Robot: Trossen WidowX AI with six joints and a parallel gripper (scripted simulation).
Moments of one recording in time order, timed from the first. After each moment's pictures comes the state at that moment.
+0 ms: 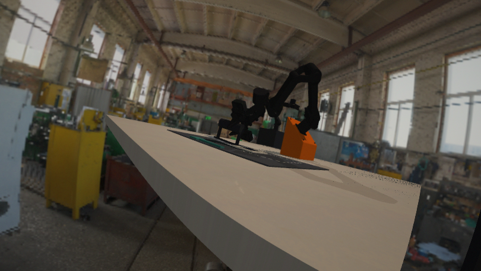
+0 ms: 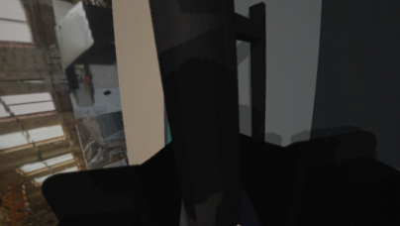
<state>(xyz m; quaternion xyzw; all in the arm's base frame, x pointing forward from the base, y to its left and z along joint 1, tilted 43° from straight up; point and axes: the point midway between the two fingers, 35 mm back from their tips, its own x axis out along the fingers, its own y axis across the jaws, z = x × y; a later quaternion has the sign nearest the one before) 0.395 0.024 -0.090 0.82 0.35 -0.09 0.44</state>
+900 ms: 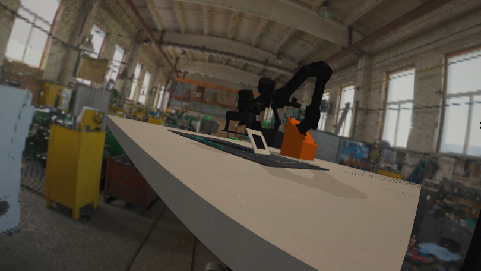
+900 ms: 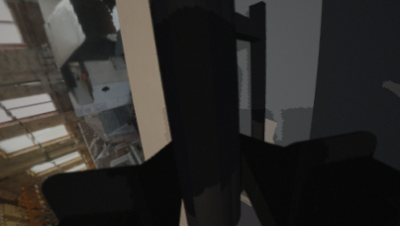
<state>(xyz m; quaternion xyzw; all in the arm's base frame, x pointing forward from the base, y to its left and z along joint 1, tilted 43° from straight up) 0.392 0.016 -0.036 0.84 0.37 -0.08 0.40</state>
